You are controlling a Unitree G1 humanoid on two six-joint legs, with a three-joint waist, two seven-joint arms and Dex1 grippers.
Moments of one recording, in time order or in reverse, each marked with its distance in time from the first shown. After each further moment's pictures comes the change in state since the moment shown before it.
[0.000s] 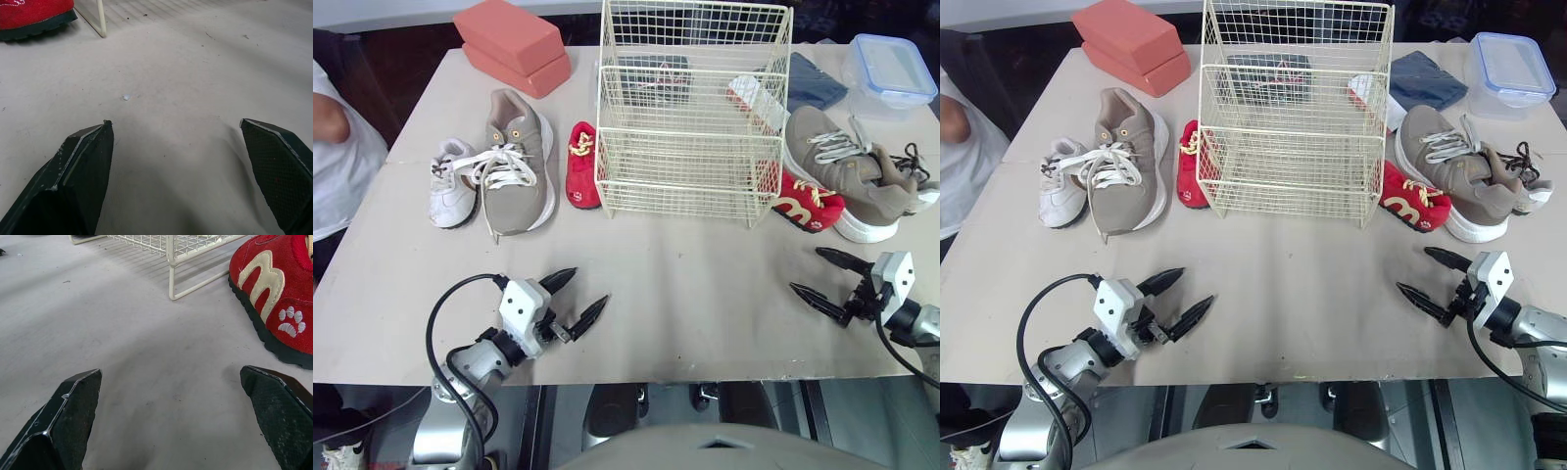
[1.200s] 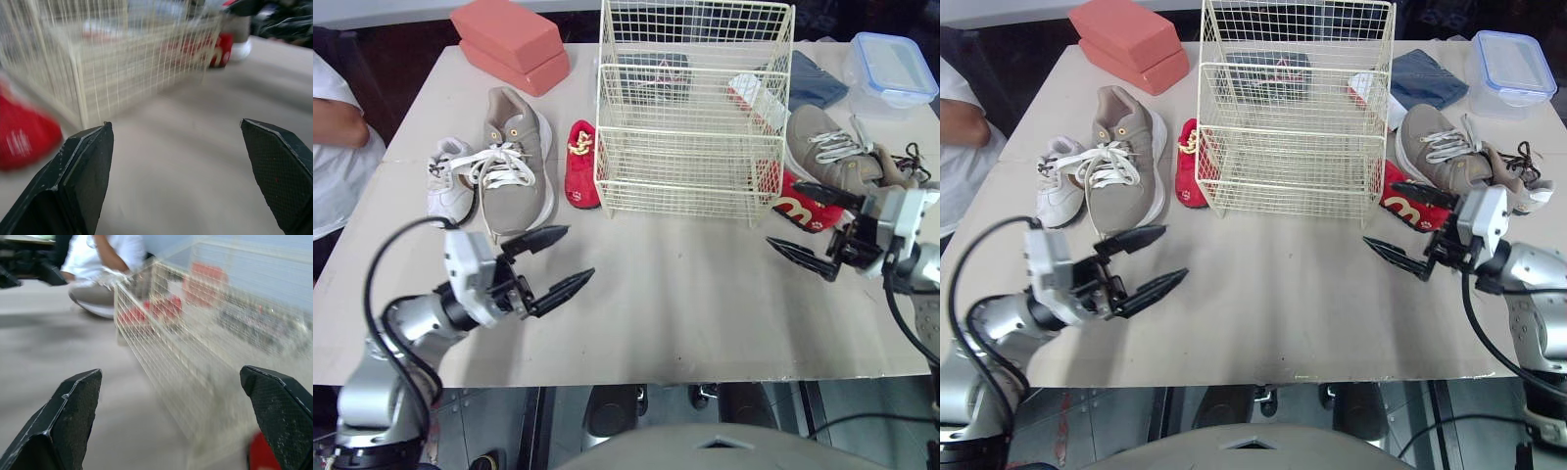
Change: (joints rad) left arm -0.186 0.280 0.213 -0.161 -0.442 0.217 -0.260; right arm -0.314 -0.062 0.094 -0.328 0.109 0.194 -0.016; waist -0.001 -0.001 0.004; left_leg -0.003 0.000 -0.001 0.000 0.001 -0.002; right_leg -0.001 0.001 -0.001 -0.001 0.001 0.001
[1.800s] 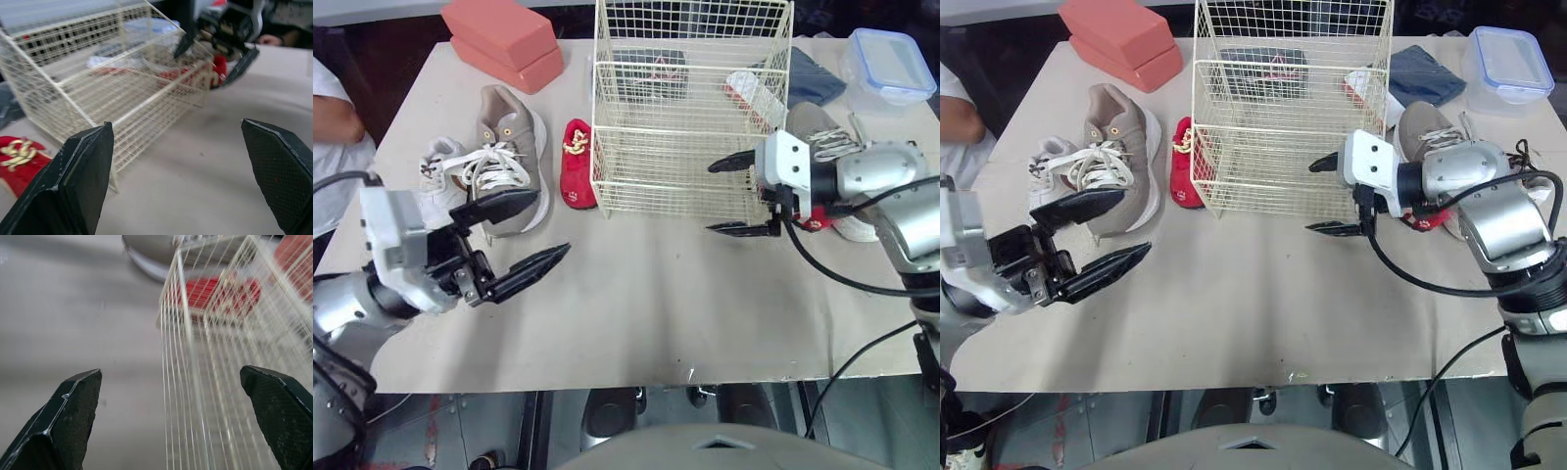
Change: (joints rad) left arm 0.024 0.069 0.264 -0.173 -0.191 0.200 0.102; right arm -0.542 -0.076 0.418 0.101 -0.268 0.252 0.090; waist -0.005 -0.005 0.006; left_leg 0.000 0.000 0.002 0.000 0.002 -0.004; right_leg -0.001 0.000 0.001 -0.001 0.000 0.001
